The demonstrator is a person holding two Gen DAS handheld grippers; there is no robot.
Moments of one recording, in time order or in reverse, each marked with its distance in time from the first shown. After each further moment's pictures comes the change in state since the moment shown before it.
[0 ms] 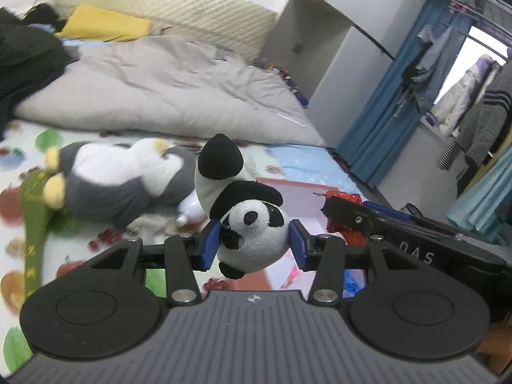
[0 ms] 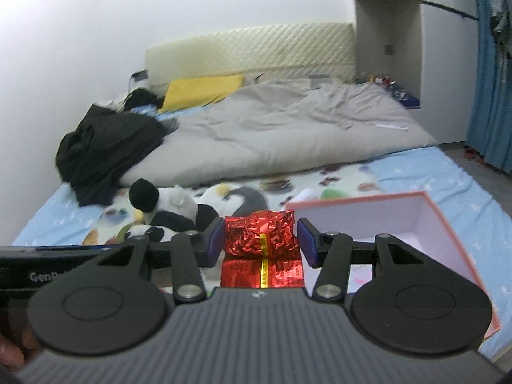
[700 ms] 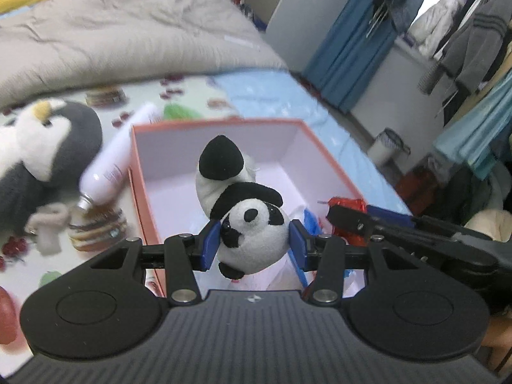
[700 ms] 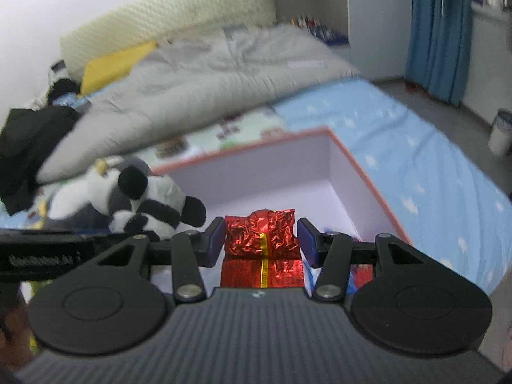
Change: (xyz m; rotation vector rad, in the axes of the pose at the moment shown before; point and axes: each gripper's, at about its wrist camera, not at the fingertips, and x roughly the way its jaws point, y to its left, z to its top) left arm 0.203 -0.067 -0.001 0.112 0.307 -0.103; right arm 0.074 -0.142 -0.037 0.181 0.203 -0.201
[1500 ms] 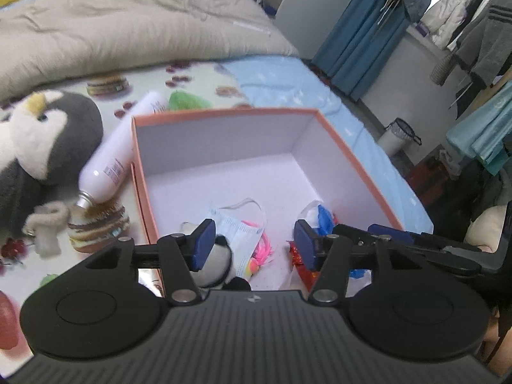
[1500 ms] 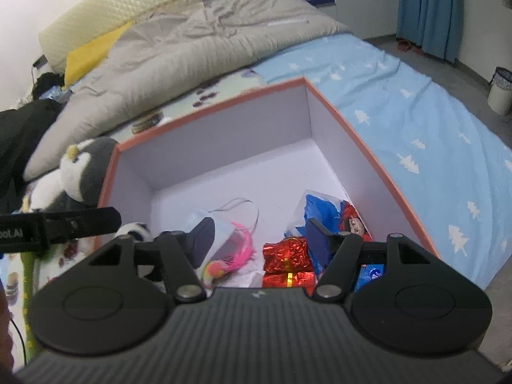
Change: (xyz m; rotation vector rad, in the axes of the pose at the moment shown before) left arm 0.008 0.003 0.005 -0.002 0.022 0.033; right arm 0.028 -0.030 -0.010 0.078 0.093 0.010
